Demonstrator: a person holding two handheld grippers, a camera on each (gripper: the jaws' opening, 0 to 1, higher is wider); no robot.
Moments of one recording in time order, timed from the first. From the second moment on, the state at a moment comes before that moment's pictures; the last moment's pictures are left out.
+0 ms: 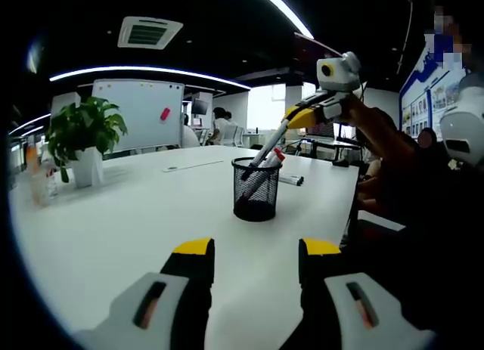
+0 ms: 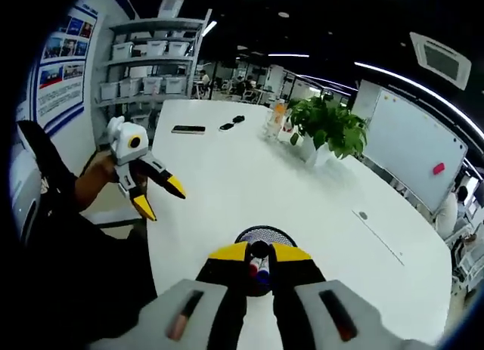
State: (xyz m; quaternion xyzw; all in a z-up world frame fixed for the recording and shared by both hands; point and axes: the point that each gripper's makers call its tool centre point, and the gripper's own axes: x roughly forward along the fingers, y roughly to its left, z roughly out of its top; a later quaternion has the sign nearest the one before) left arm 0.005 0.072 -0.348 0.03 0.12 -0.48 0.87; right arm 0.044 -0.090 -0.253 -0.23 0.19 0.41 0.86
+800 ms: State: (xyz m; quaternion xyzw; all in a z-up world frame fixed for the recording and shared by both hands) left arm 0.005 0.067 -0.347 0.03 0.12 -0.48 0.87; right arm 0.040 -0.112 -0.250 -0.15 0.16 0.37 0.90
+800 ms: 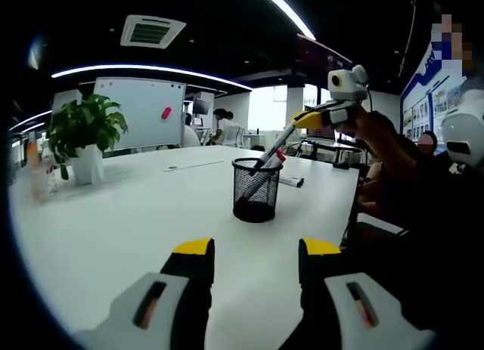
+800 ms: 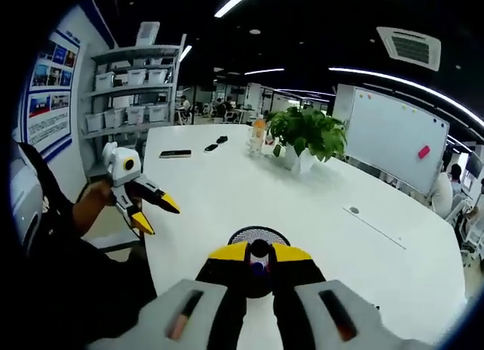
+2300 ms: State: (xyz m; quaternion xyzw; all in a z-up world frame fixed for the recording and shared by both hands) left arm 0.012 0.077 -0.335 0.00 0.10 -0.46 0.88; right arm 0.029 -0.138 -0.219 -0.07 0.04 0.31 0.95
